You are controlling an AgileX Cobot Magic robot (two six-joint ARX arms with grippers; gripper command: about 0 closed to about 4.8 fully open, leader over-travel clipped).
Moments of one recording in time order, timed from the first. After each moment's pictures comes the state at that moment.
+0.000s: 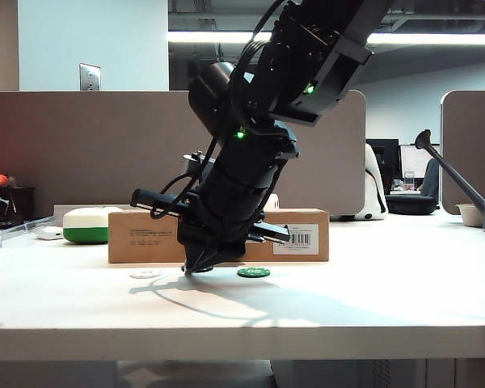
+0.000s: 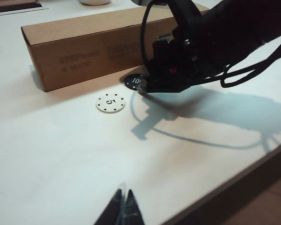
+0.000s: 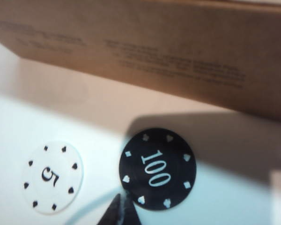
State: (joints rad) left arm -0.52 0.25 0.00 -0.03 0.02 0.02; right arm 0.78 2.05 1.27 0.01 0.07 0.47
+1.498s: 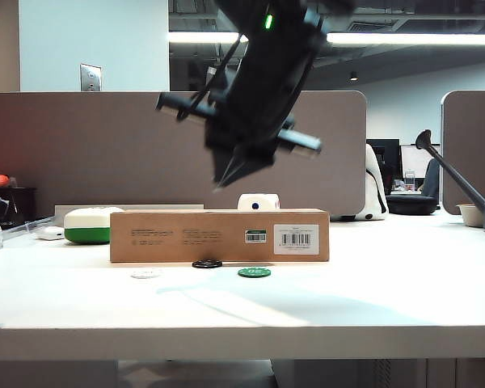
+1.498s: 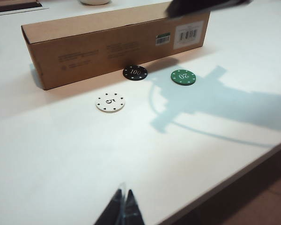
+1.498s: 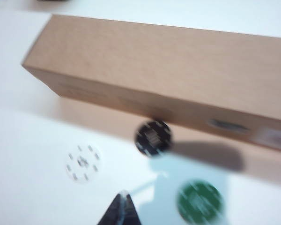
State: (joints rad) left arm -0.52 0.25 0.00 -0.03 0.02 0.02; right arm 0.78 1.75 1.26 -0.23 0.17 0.45
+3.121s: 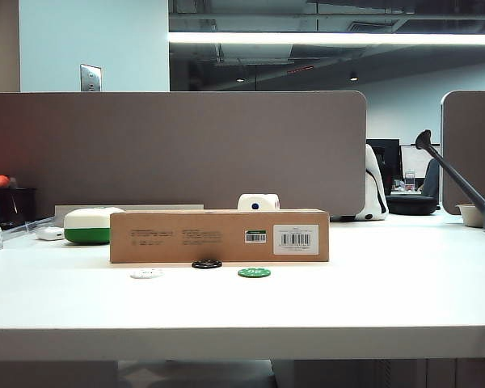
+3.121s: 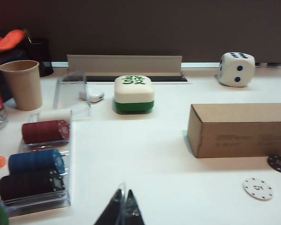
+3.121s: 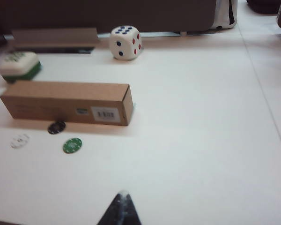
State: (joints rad) left arm -0.01 0.00 0.00 -0.01 0.04 0.01; right arm 1.38 0.29 0.60 -0.84 1.07 0.60
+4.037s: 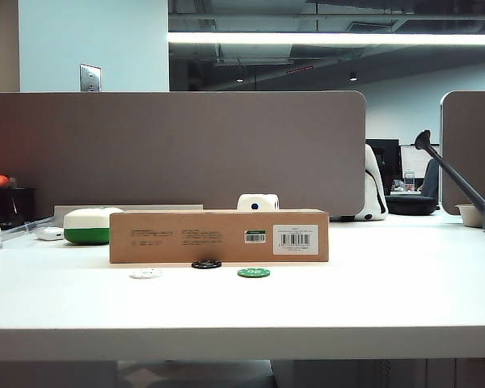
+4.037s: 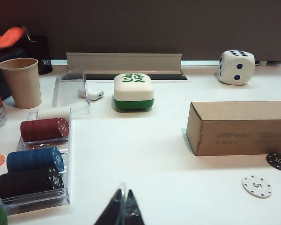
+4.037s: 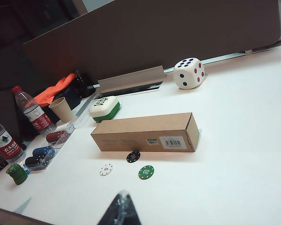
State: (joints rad) left arm 0.00 0.00 0.00 -0.02 0.06 0.01; right arm 1.38 0.00 0.61 -0.70 0.88 0.48
